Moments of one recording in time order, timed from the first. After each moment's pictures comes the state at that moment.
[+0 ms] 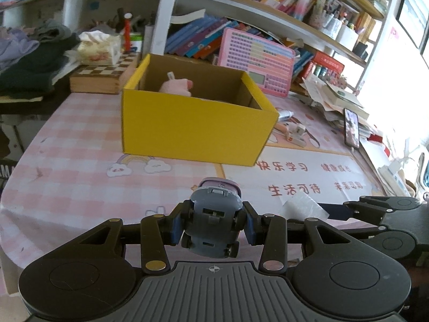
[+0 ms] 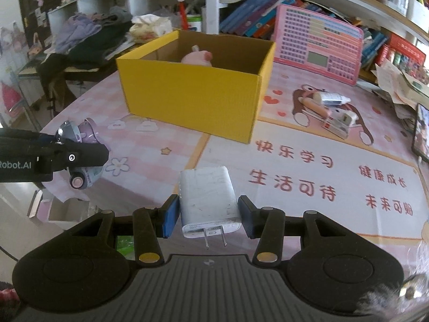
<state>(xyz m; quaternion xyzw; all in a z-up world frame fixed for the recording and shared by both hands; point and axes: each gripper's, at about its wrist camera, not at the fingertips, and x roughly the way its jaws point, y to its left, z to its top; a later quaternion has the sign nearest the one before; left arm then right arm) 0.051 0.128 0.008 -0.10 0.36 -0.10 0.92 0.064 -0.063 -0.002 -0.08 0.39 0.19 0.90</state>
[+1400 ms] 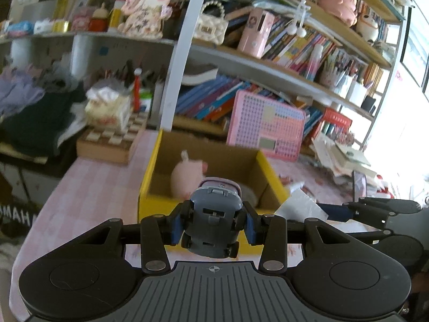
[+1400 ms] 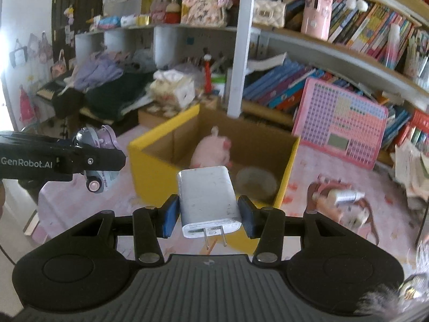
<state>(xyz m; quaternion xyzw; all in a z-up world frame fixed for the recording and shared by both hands) 0.122 0.162 0.065 -0.11 0.26 -0.08 0.96 0.142 -0.030 0.069 -0.11 0.27 0.24 0.92</state>
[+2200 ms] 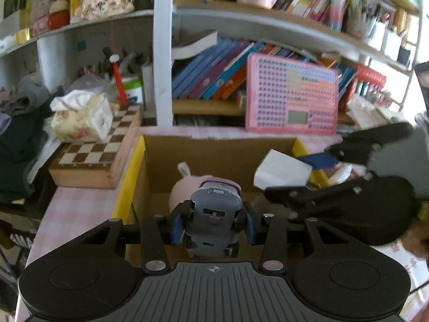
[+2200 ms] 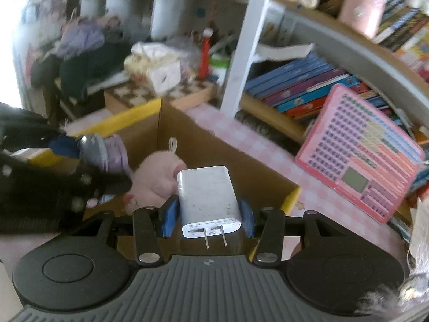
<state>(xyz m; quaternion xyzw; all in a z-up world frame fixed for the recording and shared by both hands) 0.271 0.121 0.025 -0.02 0.34 -0.04 0.94 0.334 -0.006 0.030 -0.22 0.33 0.29 0.87</state>
